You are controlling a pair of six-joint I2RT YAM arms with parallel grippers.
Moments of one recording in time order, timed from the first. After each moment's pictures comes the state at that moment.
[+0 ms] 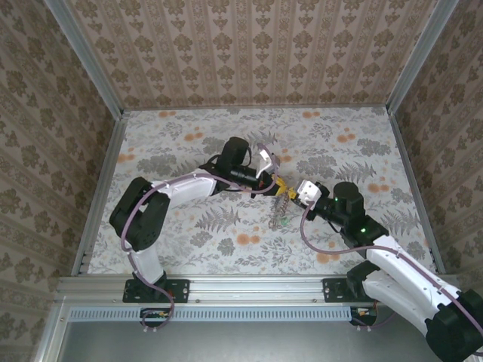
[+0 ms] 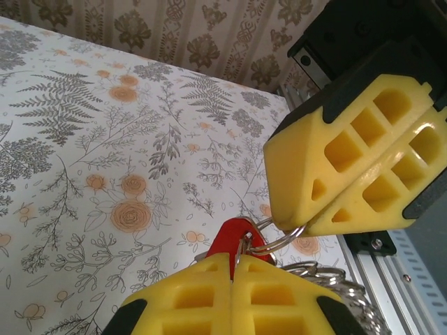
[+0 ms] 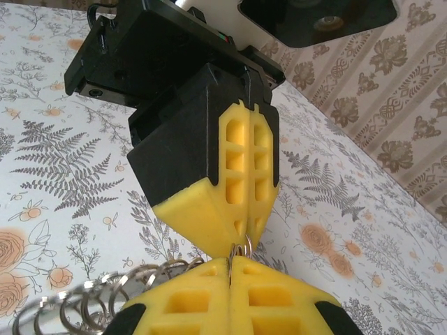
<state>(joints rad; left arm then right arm) -0.74 1.79 1.13 0.13 1.00 0.13 0.45 0.80 0.43 0.05 -0.31 -0.49</state>
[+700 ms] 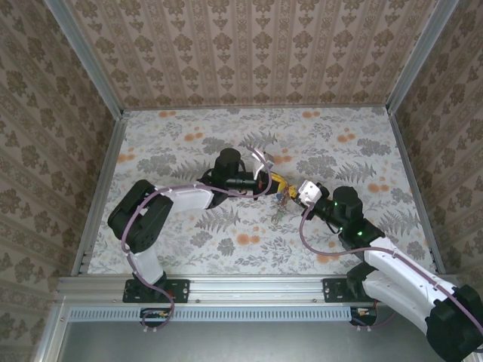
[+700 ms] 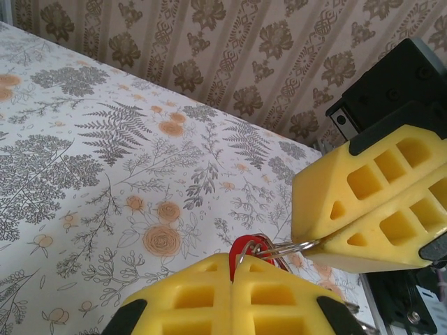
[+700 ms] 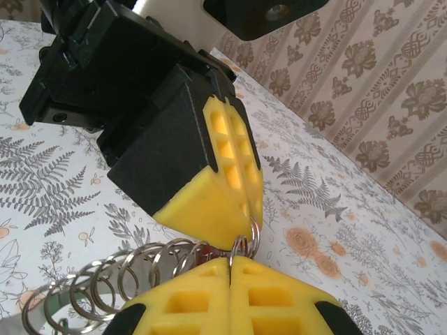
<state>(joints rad) -0.75 1.78 0.94 0.60 0.84 -0.18 0.46 0.81 0.35 0.21 -0.25 -0.44</state>
